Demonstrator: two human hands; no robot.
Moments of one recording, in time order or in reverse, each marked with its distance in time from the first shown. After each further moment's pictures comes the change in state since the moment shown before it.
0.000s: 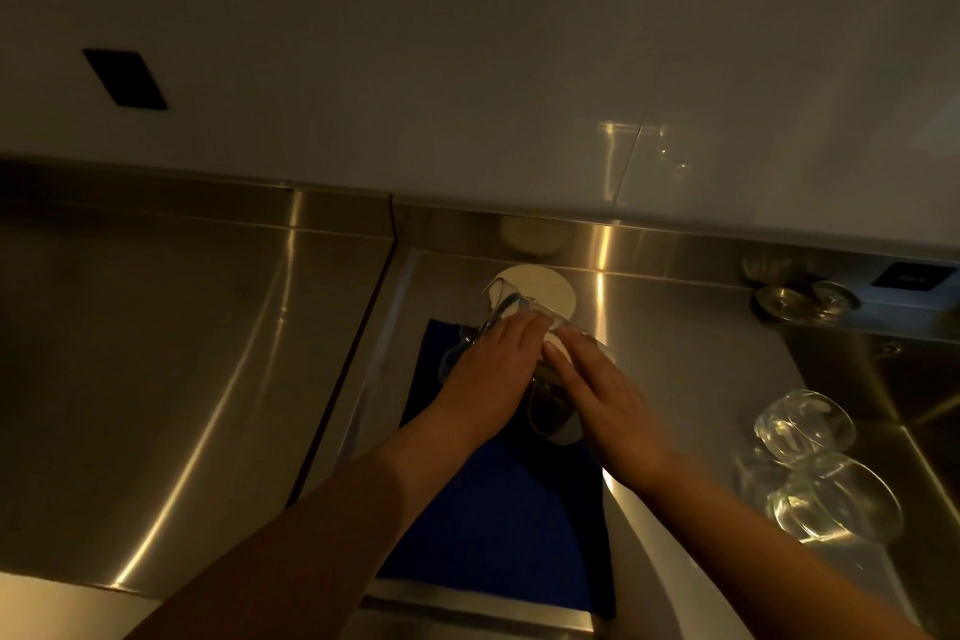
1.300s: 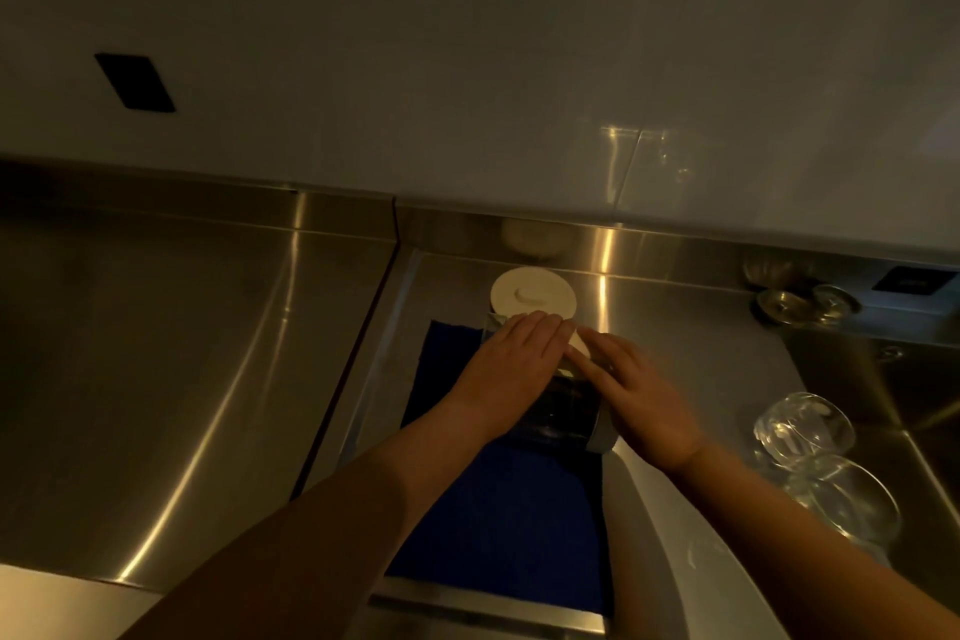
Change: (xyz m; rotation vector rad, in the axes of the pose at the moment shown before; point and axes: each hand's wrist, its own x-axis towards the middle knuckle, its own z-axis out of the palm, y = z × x) left_hand 0.007 0.020 -0.014 0.449 -0.001 0.152; right_hand -0.006 0.034 -0.014 -0.166 0.032 -0.125
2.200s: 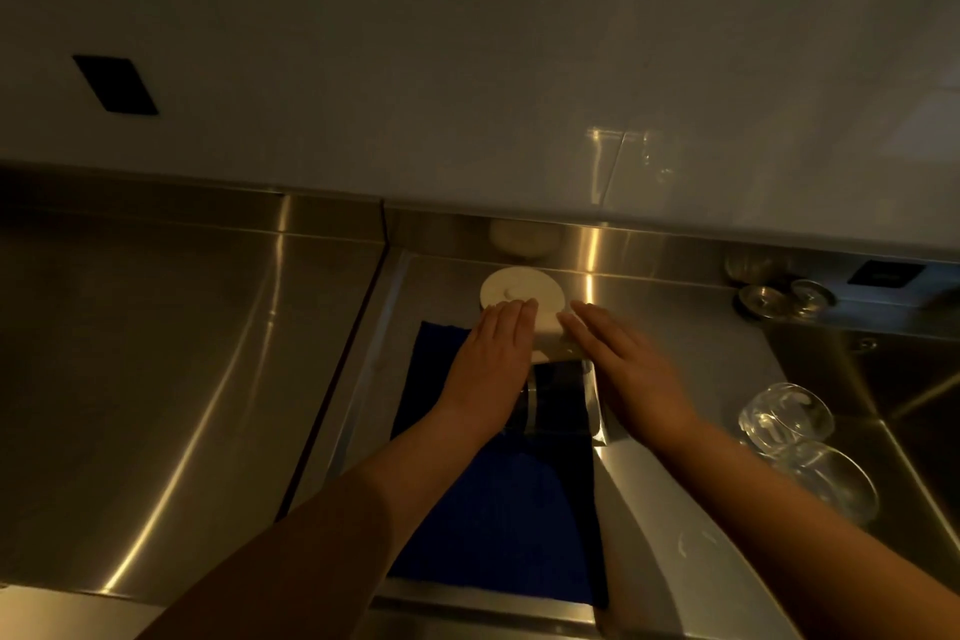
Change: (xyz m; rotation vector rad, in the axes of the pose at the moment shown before) left_hand -0.006 0.005 -0.003 -0.146 0.003 -0.277; right_hand 0.012 -0.006 -0.018 0.058 0.022 0.142
